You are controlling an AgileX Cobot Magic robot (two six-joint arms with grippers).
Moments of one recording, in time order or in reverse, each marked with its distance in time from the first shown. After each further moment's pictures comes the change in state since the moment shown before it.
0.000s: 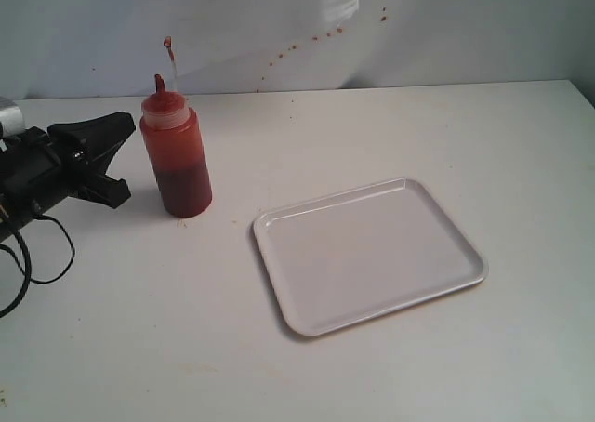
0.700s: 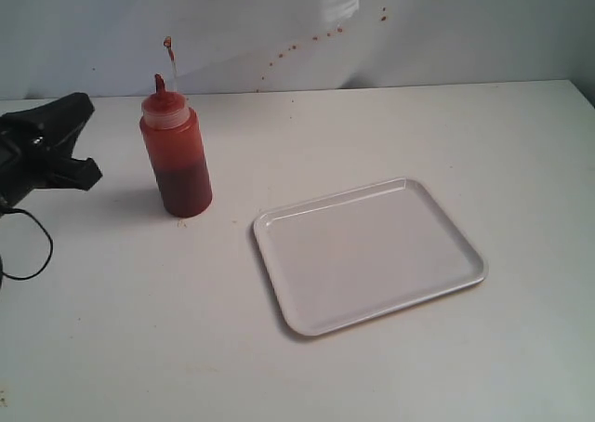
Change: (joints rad) left arm 0.000 -0.124 0.085 -0.157 0.004 -0.004; right arm 0.000 0.000 0.000 0.000 0.000 0.000
